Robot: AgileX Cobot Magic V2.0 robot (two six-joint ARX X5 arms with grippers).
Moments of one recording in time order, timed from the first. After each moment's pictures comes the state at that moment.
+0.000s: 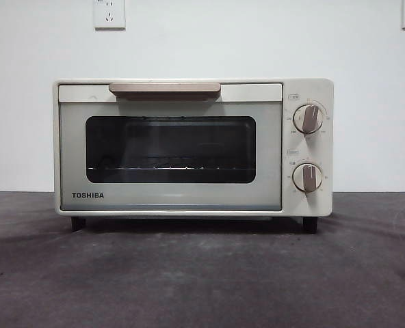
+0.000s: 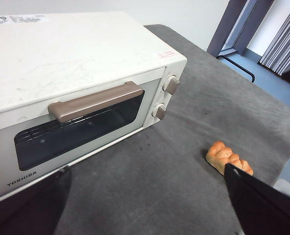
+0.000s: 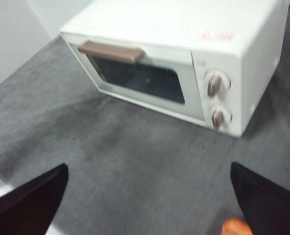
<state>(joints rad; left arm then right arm) -0.34 0.63 0.92 -0.64 0.49 -0.07 0.15 0.55 0.90 -0.88 -0.54 0.09</state>
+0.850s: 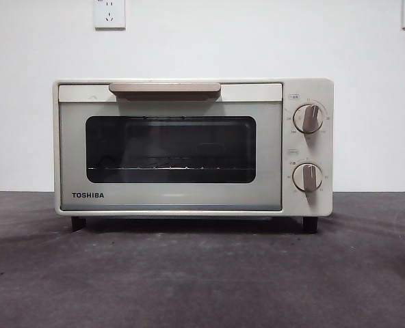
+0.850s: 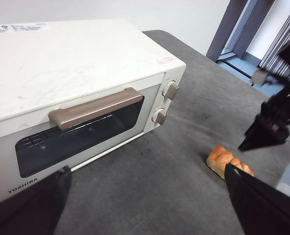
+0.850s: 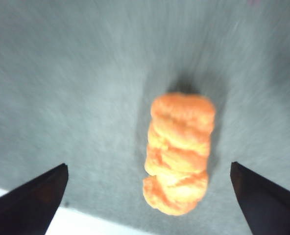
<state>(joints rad) -0.34 0.63 0.92 -0.62 0.49 -0.07 0.22 1.05 0.83 -1.05 -0.25 0.19</state>
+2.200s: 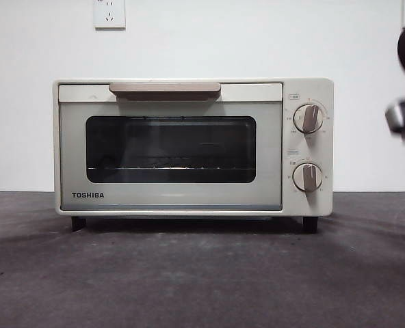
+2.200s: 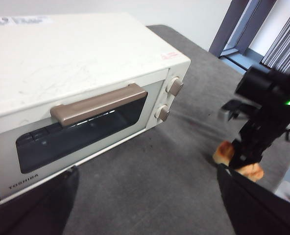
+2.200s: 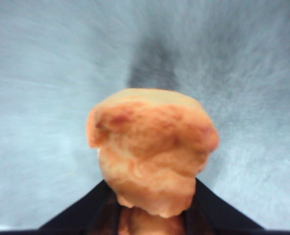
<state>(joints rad) -0.34 0.67 0.92 -0.62 0.49 -0.07 0.29 1.29 0.76 -0.94 -0.18 0.26</state>
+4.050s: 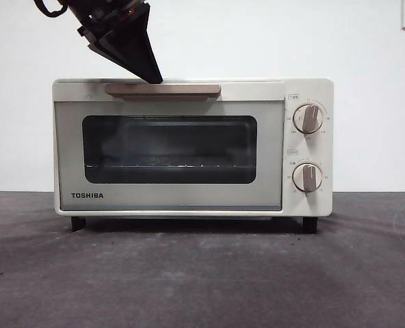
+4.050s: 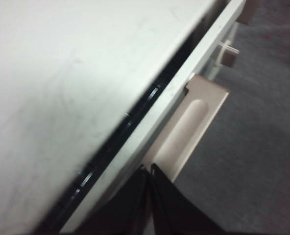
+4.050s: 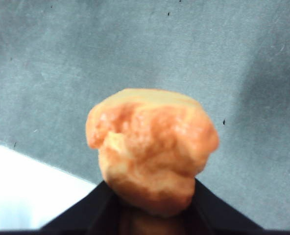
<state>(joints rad) -0.56 1.44 1.28 -0.58 0.18 0.40 0.29 0.76 0.90 -1.14 -0.34 0.26</state>
